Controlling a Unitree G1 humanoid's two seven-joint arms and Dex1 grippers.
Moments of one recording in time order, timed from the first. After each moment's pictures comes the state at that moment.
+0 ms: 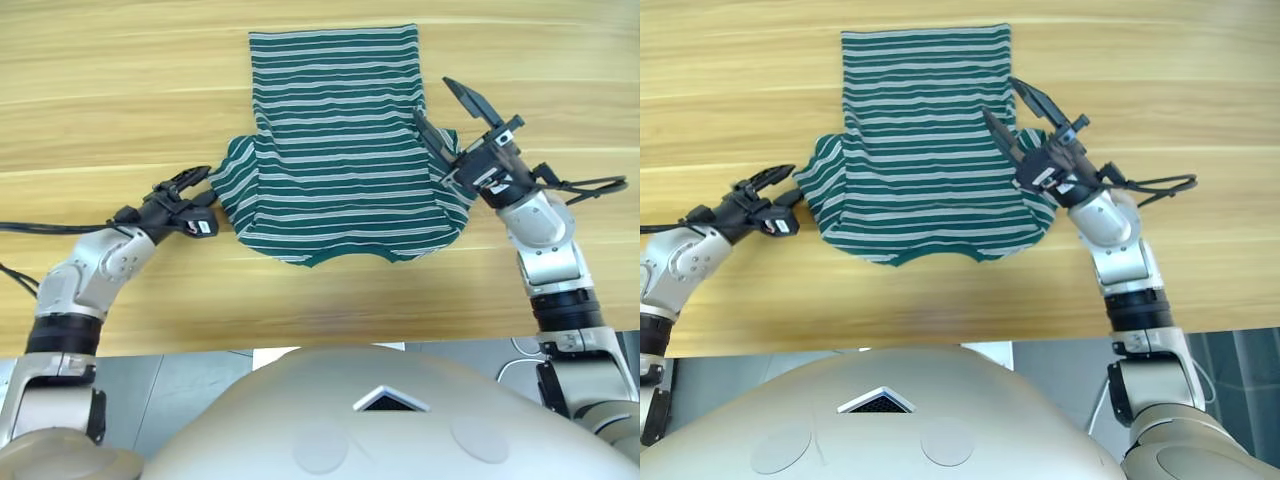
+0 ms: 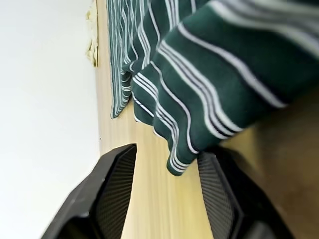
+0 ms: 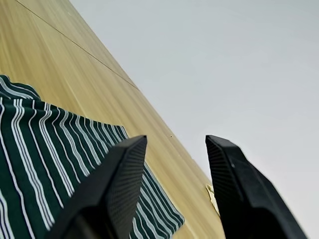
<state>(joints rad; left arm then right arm) 0.05 0.78 -0.11 0.32 0.76 -0.62 -0.18 -0.06 -0.53 0.15 0.11 -0.16 -0.69 0.29</state>
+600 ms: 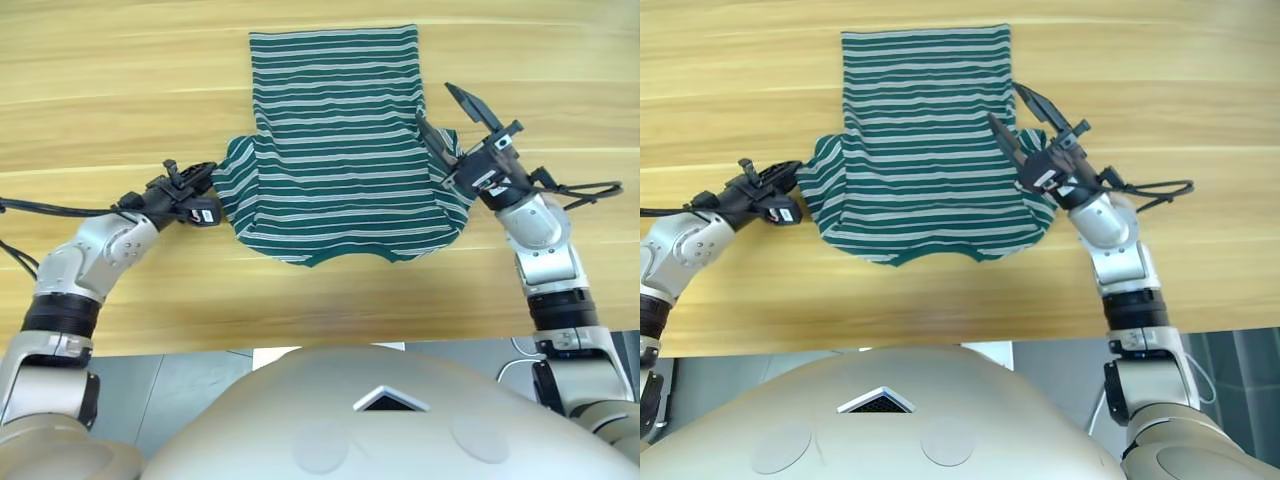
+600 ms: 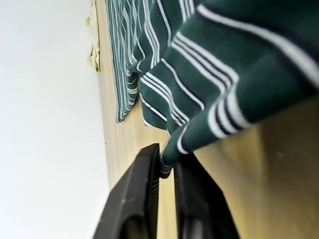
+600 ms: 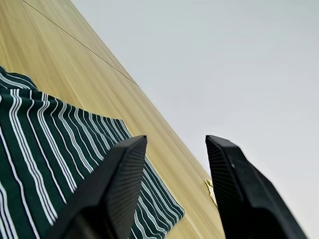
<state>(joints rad) -0.03 0.83 -0.23 0.35 0.75 -0.58 -0.14 -0.06 -0.50 0.13 0.16 -0.18 -0.73 0.28</state>
